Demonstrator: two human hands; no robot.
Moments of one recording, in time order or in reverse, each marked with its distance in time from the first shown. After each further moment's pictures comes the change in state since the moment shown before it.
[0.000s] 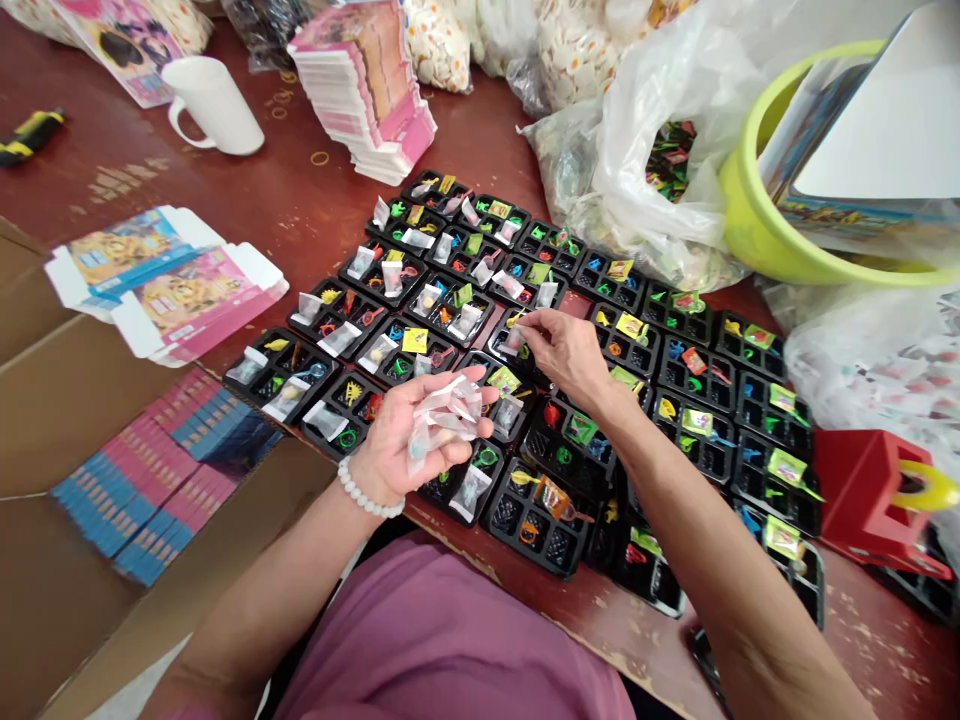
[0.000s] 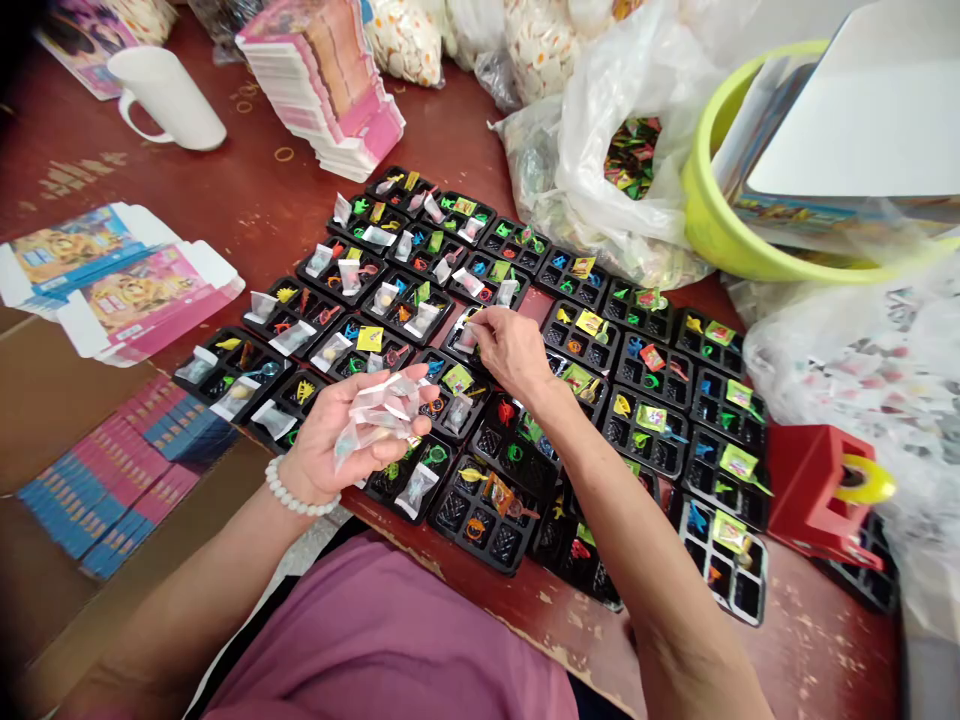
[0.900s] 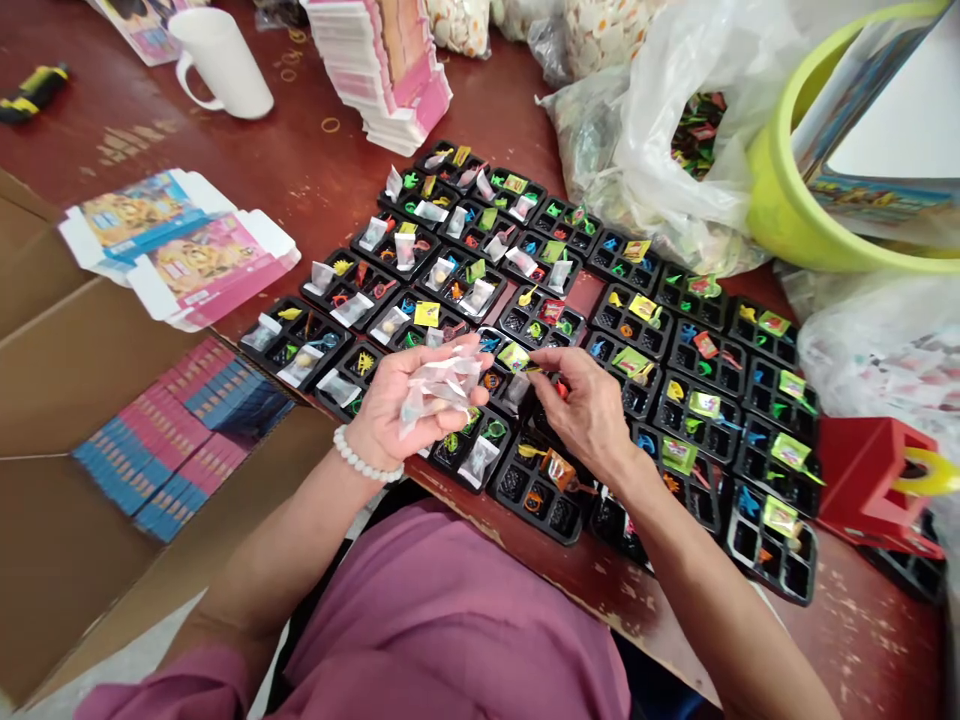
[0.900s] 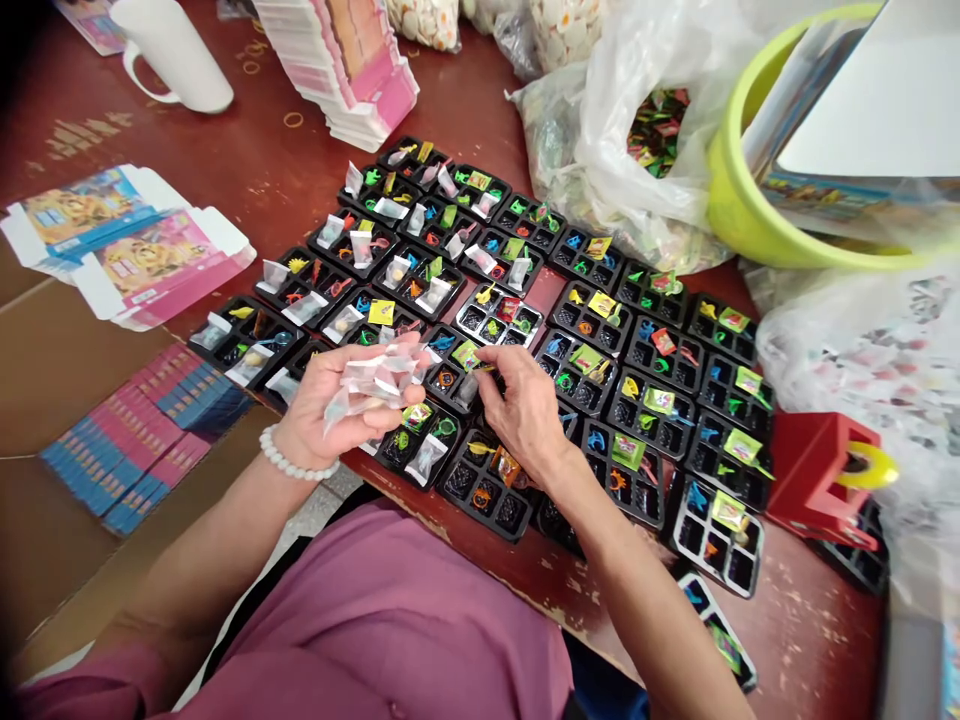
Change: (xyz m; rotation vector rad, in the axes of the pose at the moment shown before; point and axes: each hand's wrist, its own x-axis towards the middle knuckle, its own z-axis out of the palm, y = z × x) left_hand -0.015 0.006 0.000 0.017 0.012 0.068; right_hand -0.092 -0.022 0.005 0.095 0.096 -0.114
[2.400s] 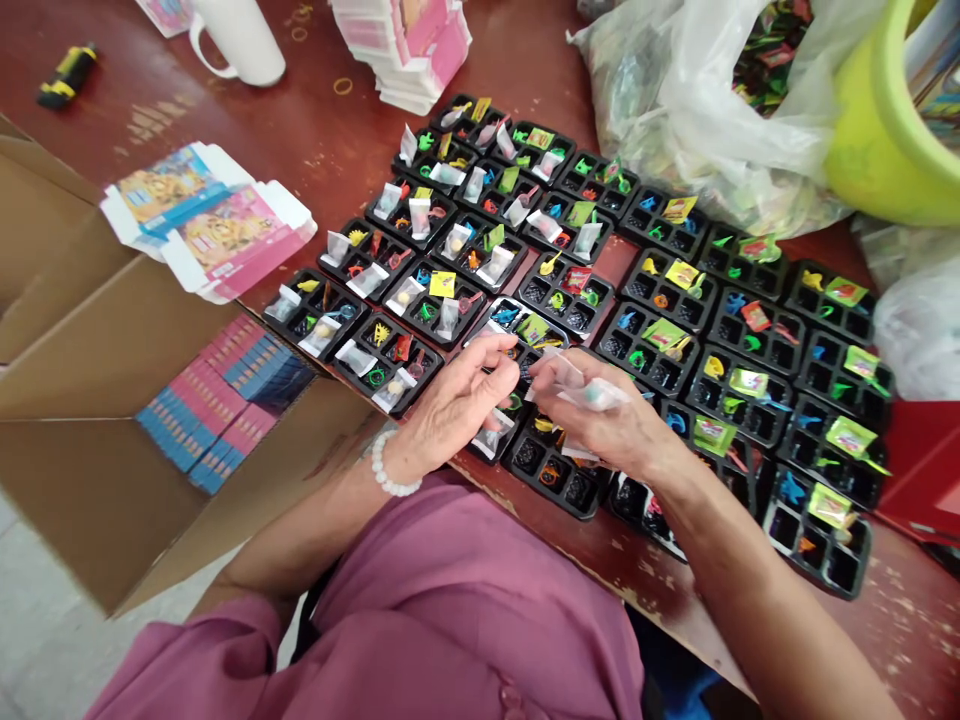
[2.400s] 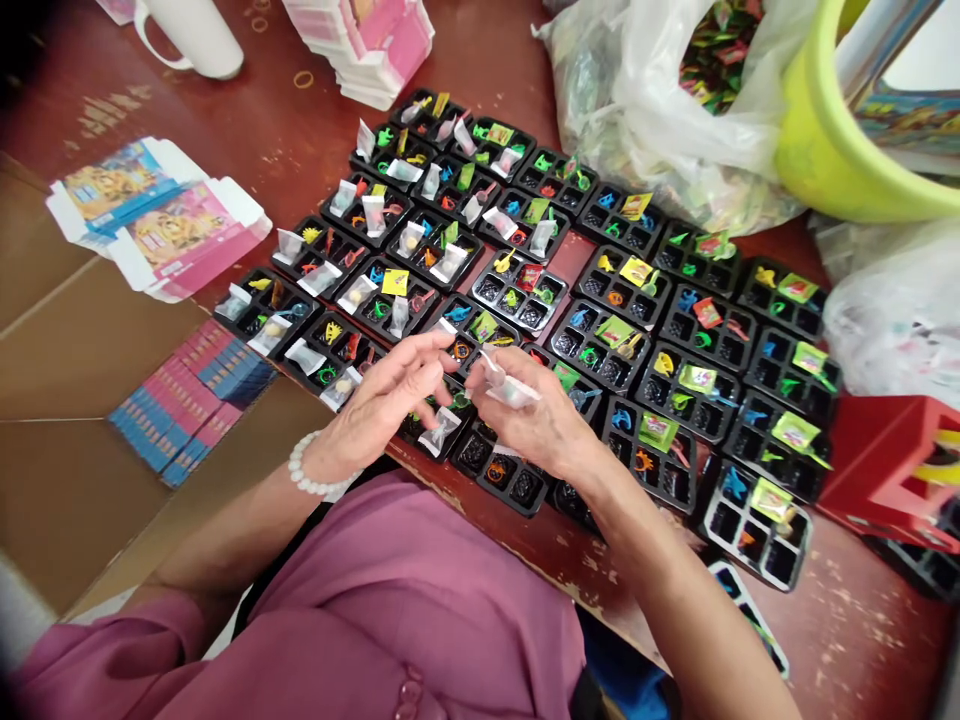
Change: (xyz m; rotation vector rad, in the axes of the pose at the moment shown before) left_hand -0.011 -0.053 -0.008 1.048 0.089 0.463; right_hand -0.017 -0.033 -0.020 0.529 -0.409 0.353
